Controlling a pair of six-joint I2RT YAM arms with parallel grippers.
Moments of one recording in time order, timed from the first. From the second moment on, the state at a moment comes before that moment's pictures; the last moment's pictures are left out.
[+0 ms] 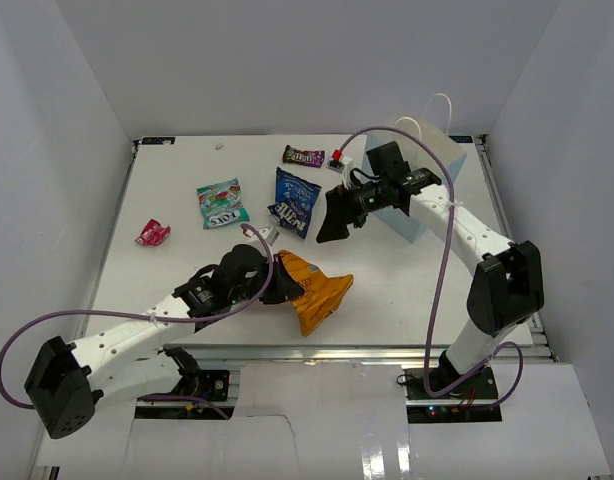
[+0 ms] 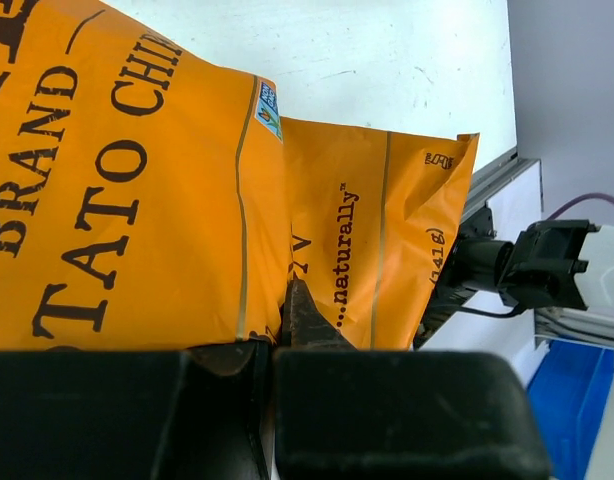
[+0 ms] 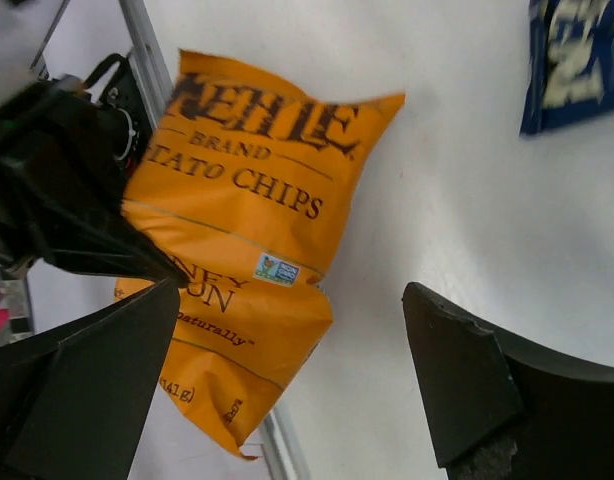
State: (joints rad) left arm -0.83 1.00 0.62 -0.18 0.11 -0.83; right arm 0.48 1.67 1.47 -0.66 -0.88 -0.10
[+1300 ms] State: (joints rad) left arm -0.98 0.87 0.68 -0.08 0.10 -0.51; right arm 0.58 1.57 1.10 -0.31 -1.14 0.53
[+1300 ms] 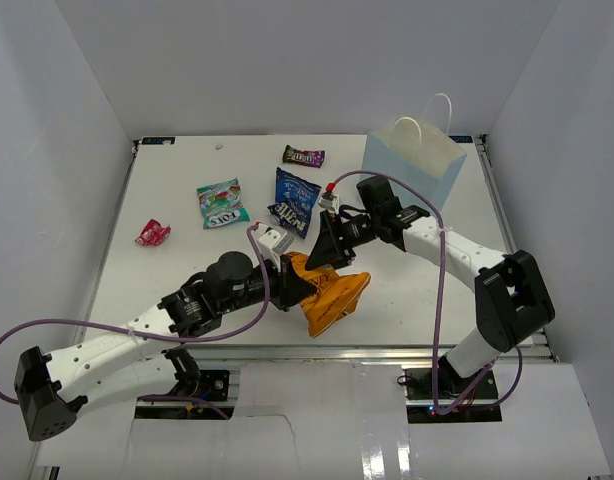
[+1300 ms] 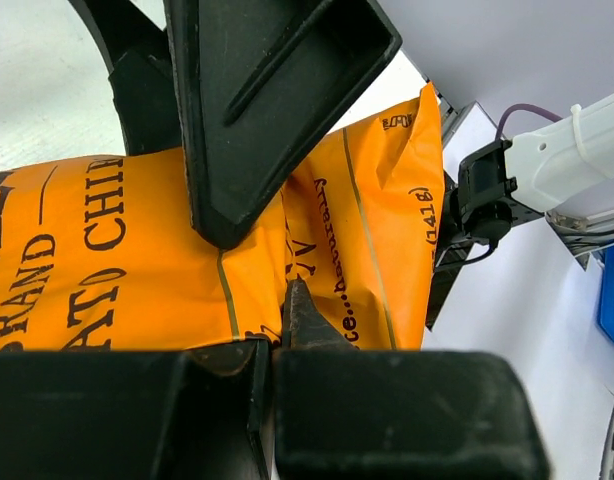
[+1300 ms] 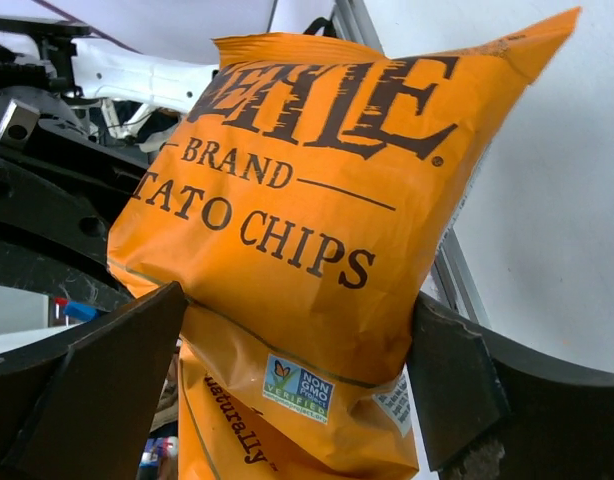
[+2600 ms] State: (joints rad) left arm -0.98 0.57 0.46 -0.05 0.12 -0.65; right arm 0.58 1.48 1.29 -0.57 -1.03 -0.08
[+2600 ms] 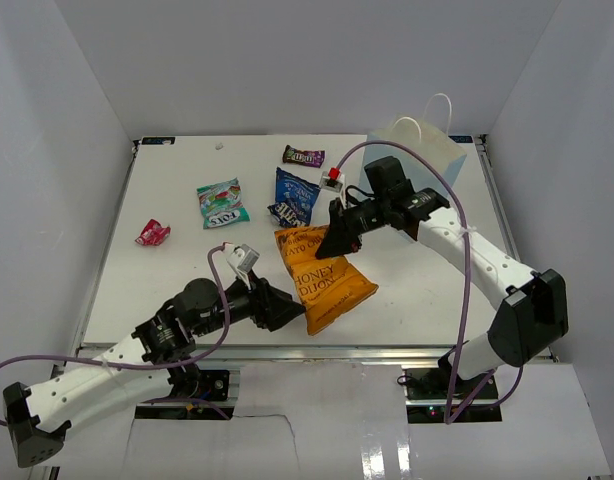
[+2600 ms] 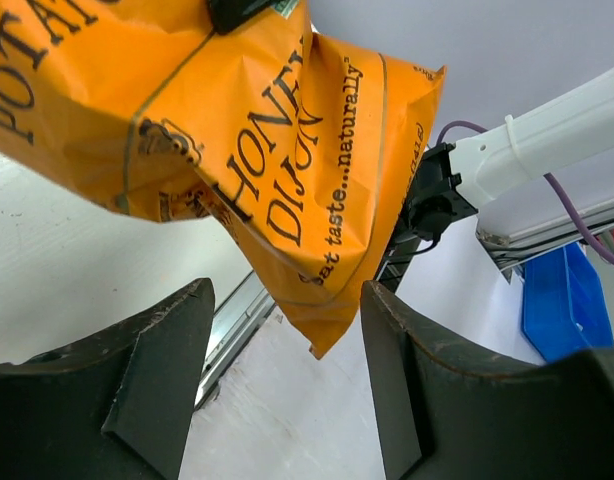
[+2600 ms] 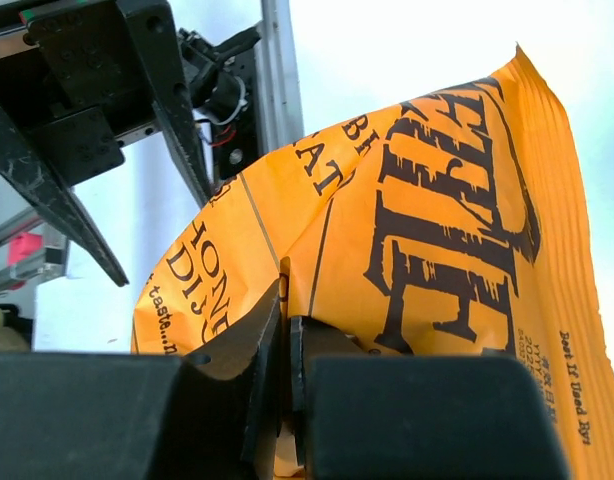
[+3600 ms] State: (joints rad) left arm -0.98 0.46 0.42 -0.16 -0.08 -0.72; right arm 0.23 1.54 2.12 -0.57 -0.83 -0.17
